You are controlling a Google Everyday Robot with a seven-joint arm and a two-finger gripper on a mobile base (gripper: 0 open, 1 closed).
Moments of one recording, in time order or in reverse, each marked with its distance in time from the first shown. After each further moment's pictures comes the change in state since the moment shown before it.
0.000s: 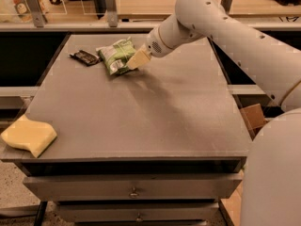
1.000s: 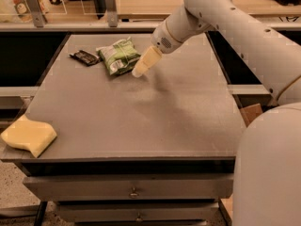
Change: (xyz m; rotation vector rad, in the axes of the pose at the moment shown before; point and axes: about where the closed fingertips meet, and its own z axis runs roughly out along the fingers) arm 0.011 0.001 -0.023 -0.097 0.059 -0.107
